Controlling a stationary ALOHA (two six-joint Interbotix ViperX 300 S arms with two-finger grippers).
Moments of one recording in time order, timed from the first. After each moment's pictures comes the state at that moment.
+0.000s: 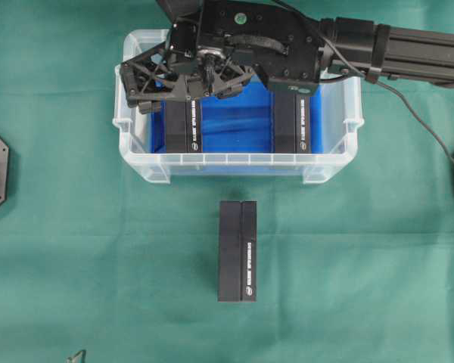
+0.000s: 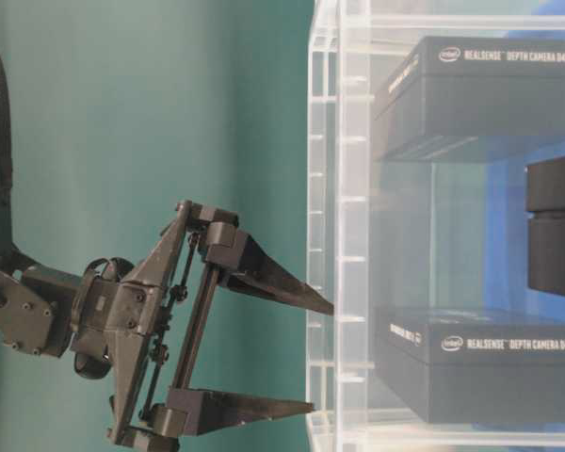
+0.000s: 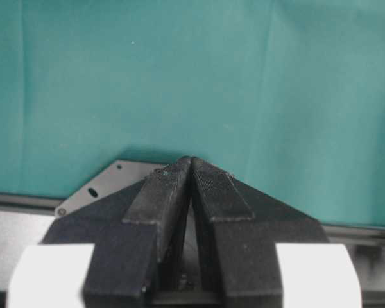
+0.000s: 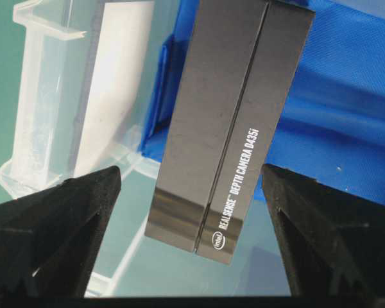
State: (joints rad) left arm -0.10 -0.84 0.47 0.04 1.52 -0.24; right arm -0.15 0.46 -0.51 -0.06 1.25 1.34
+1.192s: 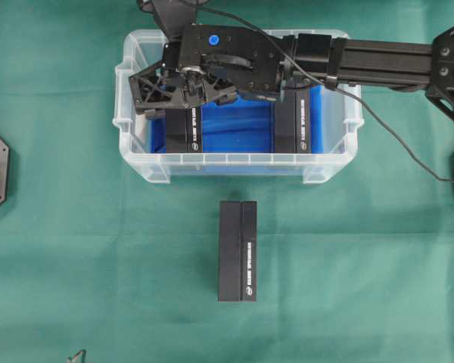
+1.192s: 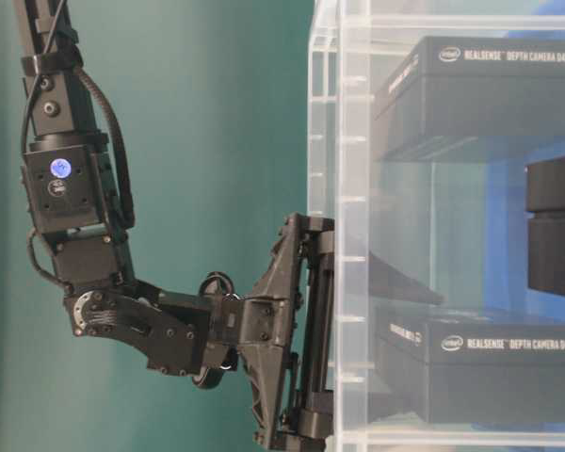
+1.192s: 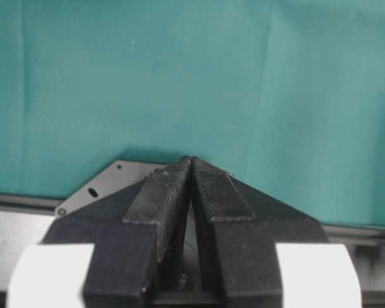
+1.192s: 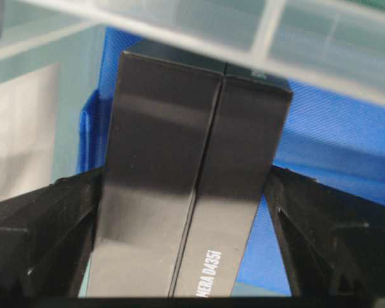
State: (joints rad) left arm -0.10 -0.84 0.47 0.04 1.52 -0.24; right arm -0.17 0.59 -0.46 -0.08 1.19 1.35
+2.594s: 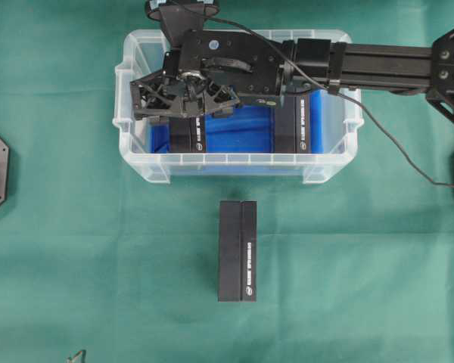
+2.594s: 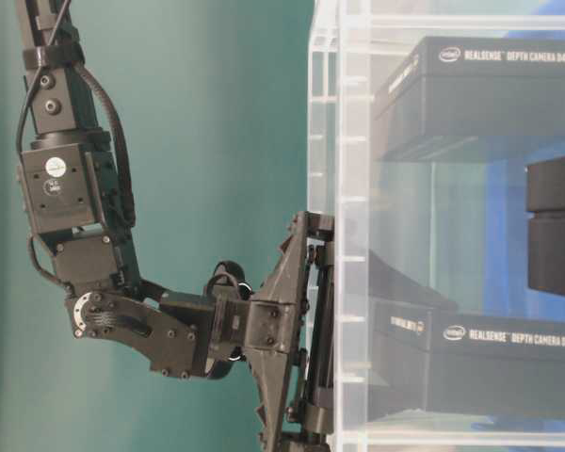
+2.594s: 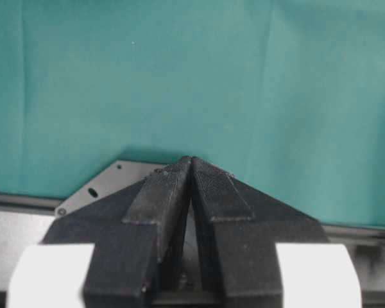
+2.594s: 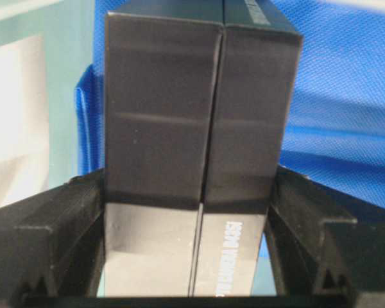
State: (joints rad) left arm -0.10 -0.84 0.47 0.03 1.52 -0.24; right arm -0.16 0.59 -0.46 -0.01 1.23 1.43
